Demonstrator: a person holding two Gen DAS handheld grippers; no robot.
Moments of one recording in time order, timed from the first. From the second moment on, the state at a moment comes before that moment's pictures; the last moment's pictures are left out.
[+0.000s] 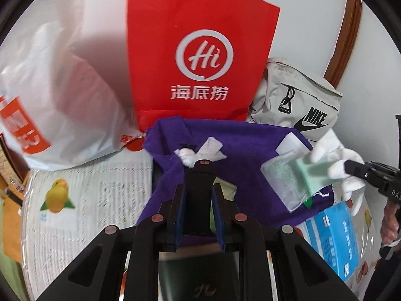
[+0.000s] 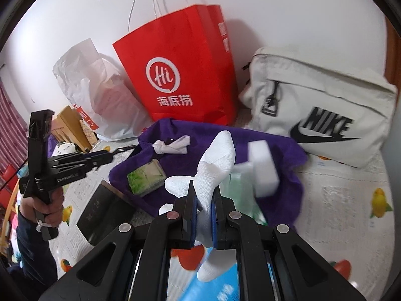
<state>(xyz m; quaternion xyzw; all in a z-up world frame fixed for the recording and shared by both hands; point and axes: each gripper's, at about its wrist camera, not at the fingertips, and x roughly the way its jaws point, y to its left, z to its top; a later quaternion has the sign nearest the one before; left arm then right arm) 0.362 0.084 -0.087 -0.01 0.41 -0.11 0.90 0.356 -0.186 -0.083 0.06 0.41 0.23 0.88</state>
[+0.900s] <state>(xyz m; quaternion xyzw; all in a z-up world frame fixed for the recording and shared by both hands) 0.426 0.012 -0.122 0.01 0.47 -0.13 0.87 0.403 -0.189 -0.121 0.04 0.46 0.16 0.87</state>
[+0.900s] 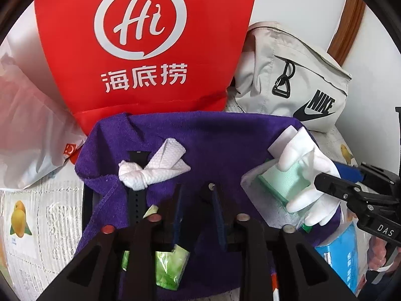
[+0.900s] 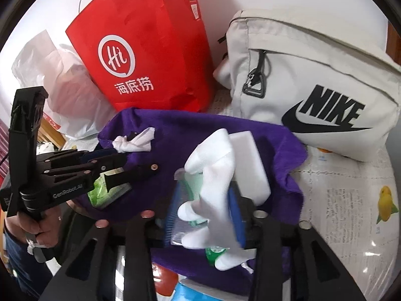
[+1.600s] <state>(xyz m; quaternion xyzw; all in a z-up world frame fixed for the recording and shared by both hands) 0.304 0.058 -0.061 -0.01 0.38 -0.10 0.92 0.287 -0.192 -0.073 0.02 0.41 0.15 0.90</state>
